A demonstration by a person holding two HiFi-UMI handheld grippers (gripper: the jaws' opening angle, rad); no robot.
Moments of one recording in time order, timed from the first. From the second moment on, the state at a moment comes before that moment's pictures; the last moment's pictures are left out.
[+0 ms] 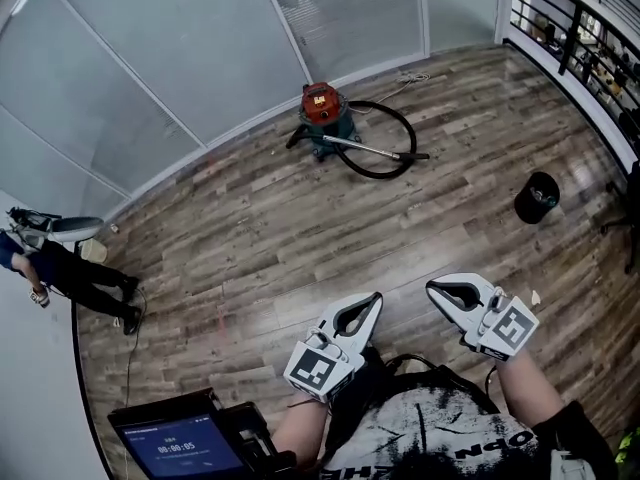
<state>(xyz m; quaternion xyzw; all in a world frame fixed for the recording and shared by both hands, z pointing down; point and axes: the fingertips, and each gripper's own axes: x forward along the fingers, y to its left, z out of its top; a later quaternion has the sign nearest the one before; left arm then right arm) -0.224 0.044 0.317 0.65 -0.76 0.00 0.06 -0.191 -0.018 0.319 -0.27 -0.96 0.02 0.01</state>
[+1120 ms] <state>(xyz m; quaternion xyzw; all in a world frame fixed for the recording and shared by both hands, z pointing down) -0.473 0.066 0.309 0.70 -0.71 -0.03 0.02 -0.435 0.015 0.303 -0.21 -0.98 0.01 0.01</state>
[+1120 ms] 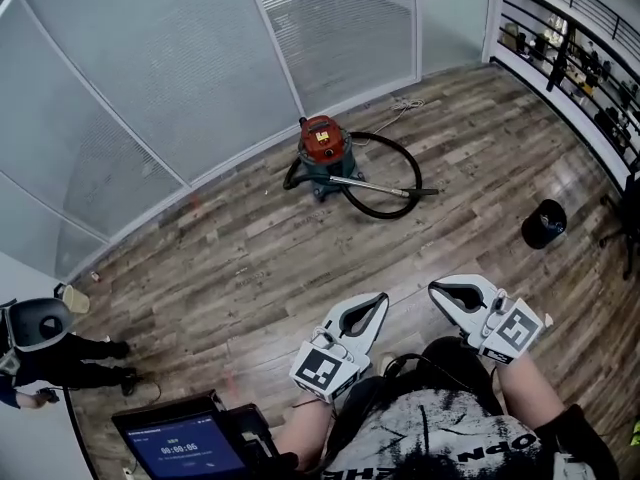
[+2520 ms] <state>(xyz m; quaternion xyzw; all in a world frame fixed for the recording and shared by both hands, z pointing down) -0.752 -0.205 0.320 0.58 -0.81 0.01 0.10 -0.735 -0.264 0.328 -0.36 -0.93 0.04 0.05</state>
